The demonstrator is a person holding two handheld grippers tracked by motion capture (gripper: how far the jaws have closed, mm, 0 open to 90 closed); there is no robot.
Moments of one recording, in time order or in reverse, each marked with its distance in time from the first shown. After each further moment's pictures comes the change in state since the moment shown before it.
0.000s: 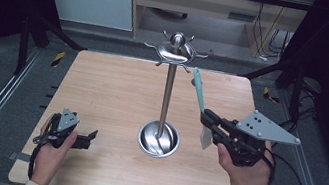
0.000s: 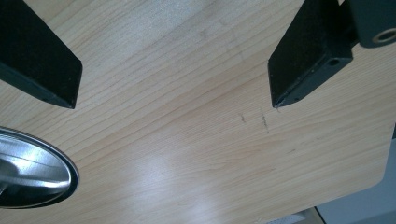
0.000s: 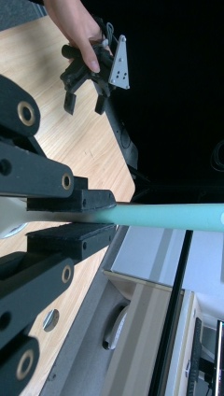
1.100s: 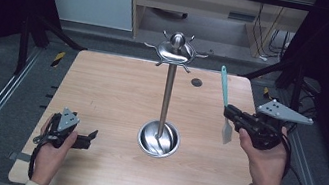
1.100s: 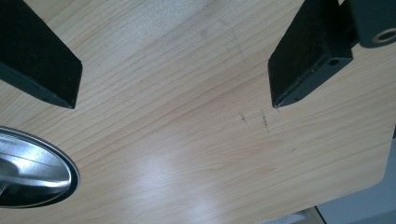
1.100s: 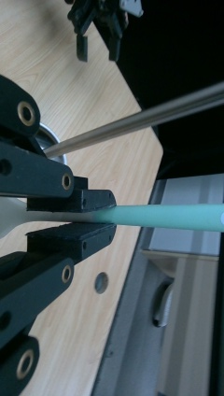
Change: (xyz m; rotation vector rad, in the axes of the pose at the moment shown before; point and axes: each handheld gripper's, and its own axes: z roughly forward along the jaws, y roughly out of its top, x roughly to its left) left arm 0.000 0.000 0.000 0.000 -0.001 0.000; right arm -0.076 -0.026 0.006 0.122 -0.087 0.143
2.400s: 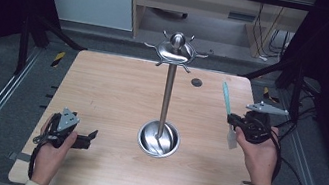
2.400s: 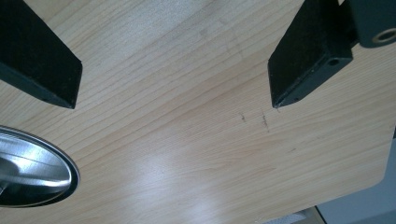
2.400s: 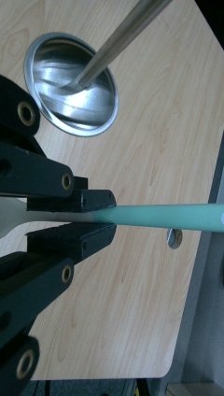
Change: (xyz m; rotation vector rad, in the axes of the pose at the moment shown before) left arm 0.001 0.000 0.000 -0.004 -0.001 -0.002; right arm -0.049 -0.045 0.051 0.264 -0.178 0.068
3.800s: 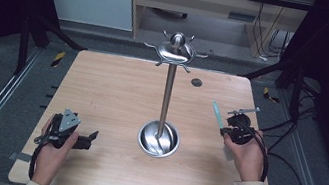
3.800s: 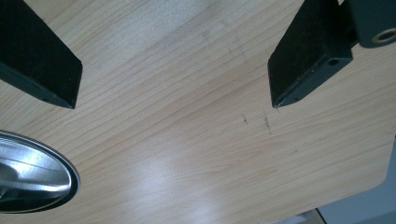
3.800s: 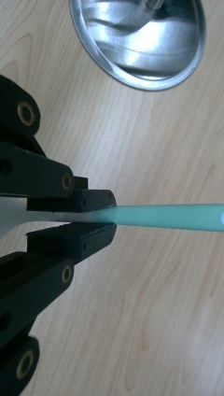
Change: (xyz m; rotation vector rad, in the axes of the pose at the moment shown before) left arm -0.003 0.000 0.001 0.015 0.003 0.011; right arm -0.001 -0.026 0.058 0.314 -0.083 -0.013
